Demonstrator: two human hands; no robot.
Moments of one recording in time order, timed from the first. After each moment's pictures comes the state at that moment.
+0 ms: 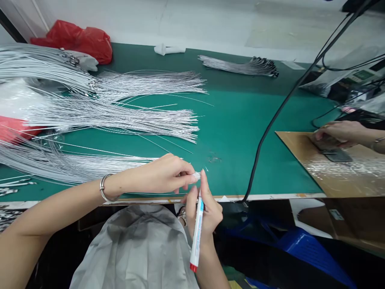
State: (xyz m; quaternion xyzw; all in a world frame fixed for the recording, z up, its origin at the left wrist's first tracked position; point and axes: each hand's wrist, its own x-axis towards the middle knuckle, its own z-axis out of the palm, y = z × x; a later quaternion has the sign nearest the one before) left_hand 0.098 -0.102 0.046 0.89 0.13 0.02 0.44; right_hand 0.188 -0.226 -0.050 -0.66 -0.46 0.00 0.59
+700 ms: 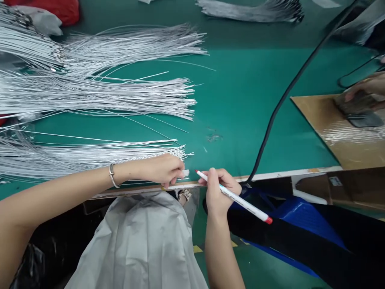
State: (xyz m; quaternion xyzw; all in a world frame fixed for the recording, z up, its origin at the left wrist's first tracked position) left_hand 0.133 -0.095 -0.025 0.84 0.15 -0.18 0.49; right_hand 0.243 -0.231 -0.083 -0.68 -0.31 0.14 0.64
